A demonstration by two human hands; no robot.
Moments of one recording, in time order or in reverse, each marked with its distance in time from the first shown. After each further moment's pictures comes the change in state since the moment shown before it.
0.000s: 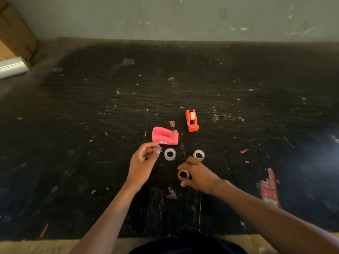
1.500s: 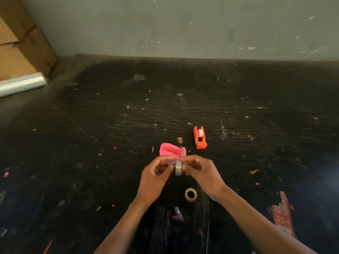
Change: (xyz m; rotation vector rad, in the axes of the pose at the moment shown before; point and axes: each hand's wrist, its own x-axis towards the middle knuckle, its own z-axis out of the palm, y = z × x) left_hand 0.002 0.016 0.003 -0.011 -0.098 0.181; right_hand 0.009 -0.041 -0.043 1.004 0.346 -0.051
